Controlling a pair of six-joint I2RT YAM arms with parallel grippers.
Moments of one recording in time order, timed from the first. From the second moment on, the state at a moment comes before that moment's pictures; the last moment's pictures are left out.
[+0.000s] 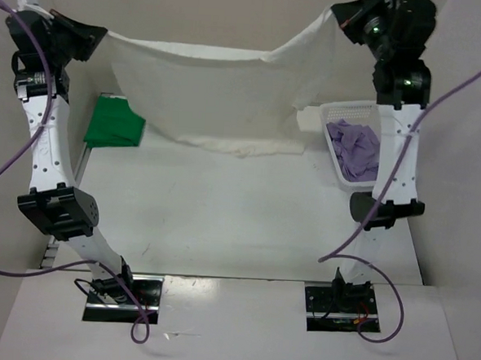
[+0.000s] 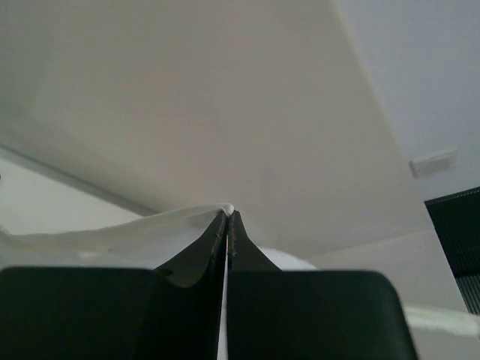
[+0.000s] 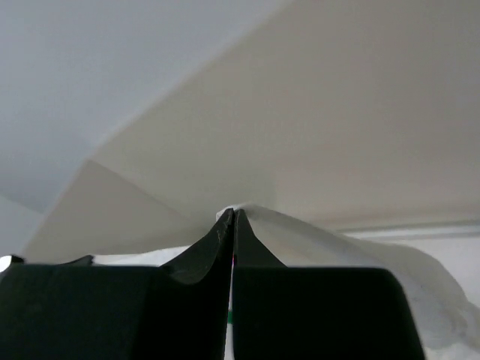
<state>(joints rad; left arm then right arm) 0.31 1.74 2.07 -0.38 0.42 -0.91 0.11 2.01 2.77 -0.68 -0.18 0.73</state>
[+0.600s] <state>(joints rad) 0.36 1.38 1.13 -0.25 0.37 -0.82 0.11 1.21 1.03 -0.55 -0.24 0.66</state>
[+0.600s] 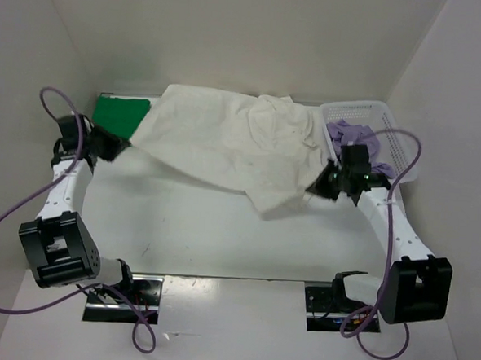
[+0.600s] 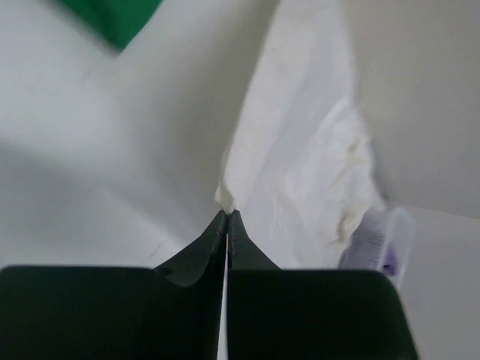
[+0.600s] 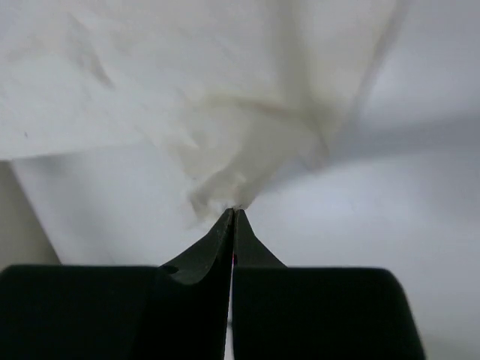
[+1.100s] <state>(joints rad) 0.36 1.20 0.78 -0.60 0.23 -0.69 0.15 0.81 0.85 -1.06 -0.31 0.72</state>
